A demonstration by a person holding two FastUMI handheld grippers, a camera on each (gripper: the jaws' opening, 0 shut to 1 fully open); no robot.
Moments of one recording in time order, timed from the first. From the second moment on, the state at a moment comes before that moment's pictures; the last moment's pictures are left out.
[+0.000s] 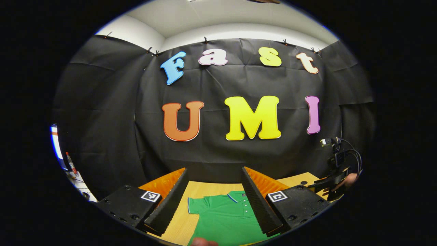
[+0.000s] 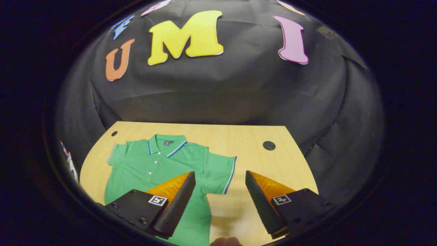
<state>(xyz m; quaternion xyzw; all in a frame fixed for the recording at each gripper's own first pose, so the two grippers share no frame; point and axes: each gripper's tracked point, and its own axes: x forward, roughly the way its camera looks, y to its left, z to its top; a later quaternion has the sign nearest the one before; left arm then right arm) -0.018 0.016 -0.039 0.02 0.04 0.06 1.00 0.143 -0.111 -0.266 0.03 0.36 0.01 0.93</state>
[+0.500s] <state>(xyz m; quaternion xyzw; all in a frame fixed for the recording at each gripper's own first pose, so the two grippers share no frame) -0.022 0.014 -0.077 0.04 0.09 0.08 0.99 0.211 -0.122 -0.382 0.04 0.46 0.00 0.89</state>
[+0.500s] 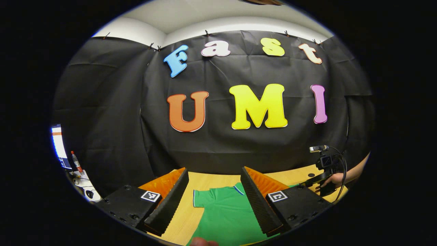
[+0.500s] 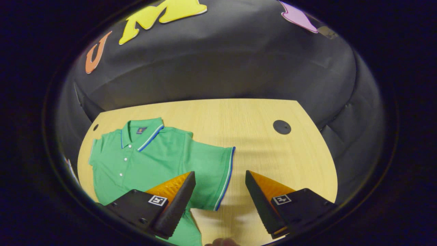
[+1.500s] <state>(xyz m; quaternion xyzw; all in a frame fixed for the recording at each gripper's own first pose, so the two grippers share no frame) -0.017 0.020 -0.104 0.02 0.13 0.11 0.98 0.235 -0.107 -0.421 0.00 0.49 0.02 0.87</state>
